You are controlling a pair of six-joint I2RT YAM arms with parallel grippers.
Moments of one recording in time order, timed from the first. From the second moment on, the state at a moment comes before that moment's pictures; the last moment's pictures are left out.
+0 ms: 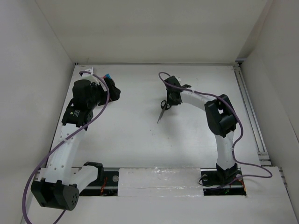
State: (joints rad) left arm -0.15 1.01 1.05 -0.47 0.10 -0.43; right arm 0.53 2.10 1.54 -0.47 0.27 0.48
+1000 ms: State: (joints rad) left arm -0.15 1.05 0.96 -0.27 0.75 -0.45; right arm 0.86 1.54 1.42 -0.21 0.13 0.41
